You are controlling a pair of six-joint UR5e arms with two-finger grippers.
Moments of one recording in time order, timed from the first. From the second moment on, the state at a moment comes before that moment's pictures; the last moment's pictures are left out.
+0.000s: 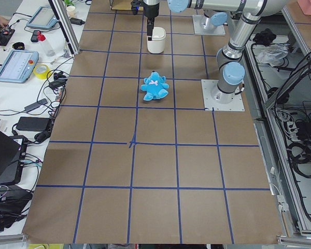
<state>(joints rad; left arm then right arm) -1.58 -1.51 -1.59 -1.58 1.60 0.04 1.65 -1.48 1.39 -1.53 -1.59 0.11</state>
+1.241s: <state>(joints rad) -1.58 -1.51 -1.59 -1.58 1.60 0.04 1.80 -1.43 1.41 -1.54 -1.51 0.31</state>
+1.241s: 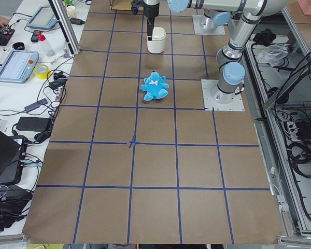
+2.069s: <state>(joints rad) -1.58 -1.51 -1.59 -1.58 1.60 0.04 1.88 -1.38 1.74 -1.82 -1.51 0.38</state>
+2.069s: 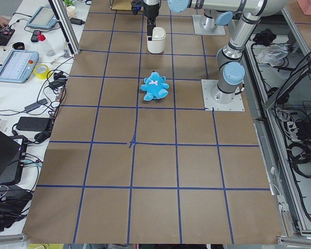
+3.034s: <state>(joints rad) -1.58 -1.51 -1.59 -1.58 1.60 0.04 1.87 -1.44 1.72 -1.81 -1.53 0.36</state>
